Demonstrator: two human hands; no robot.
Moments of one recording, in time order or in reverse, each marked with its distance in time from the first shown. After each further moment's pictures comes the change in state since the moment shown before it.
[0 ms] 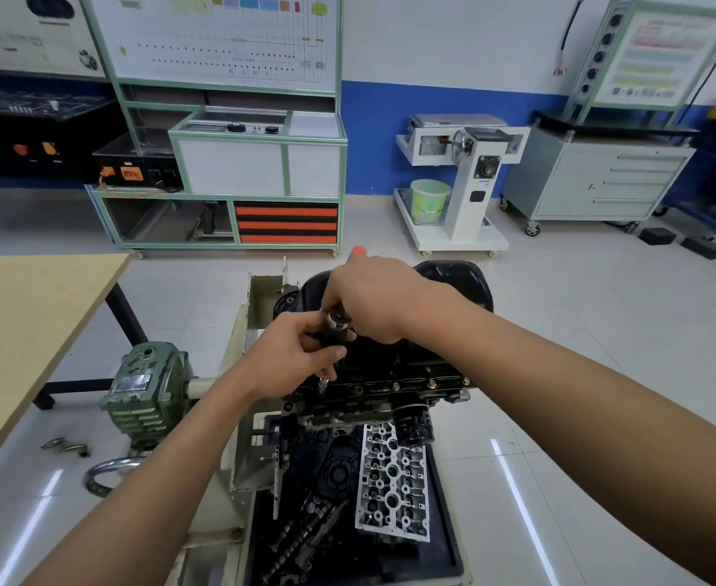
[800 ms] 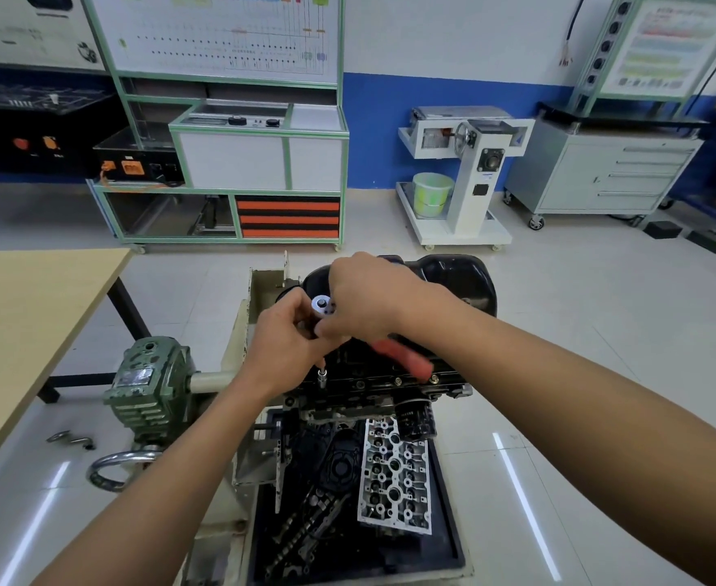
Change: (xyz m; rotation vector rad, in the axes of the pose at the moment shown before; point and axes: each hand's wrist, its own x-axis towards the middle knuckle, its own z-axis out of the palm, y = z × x) left_hand 0.002 -0.008 0.010 0.022 0.357 -0.004; right_hand 0.006 -0.007 0.008 0.276 0.038 0.178
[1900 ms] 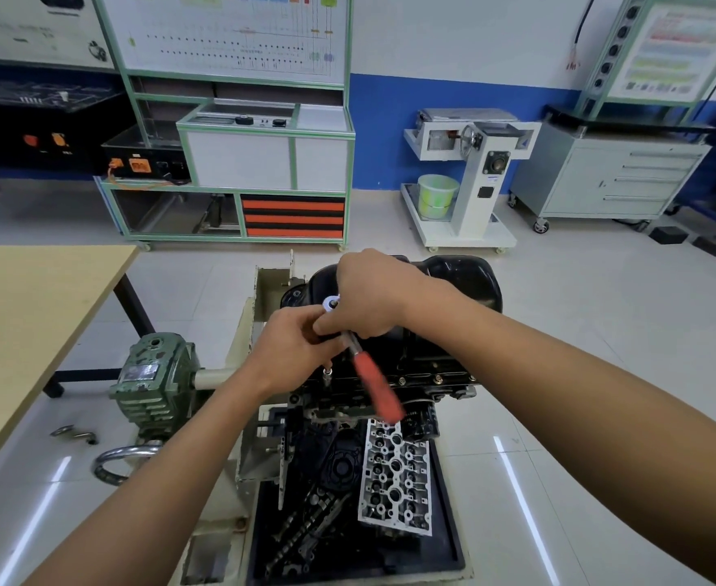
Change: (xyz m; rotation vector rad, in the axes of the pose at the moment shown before) left_hand -0.001 -0.002 -0.008 0.033 -0.192 0.040; right_hand 0.004 -0.004 -0.001 0.023 -0.045 0.011
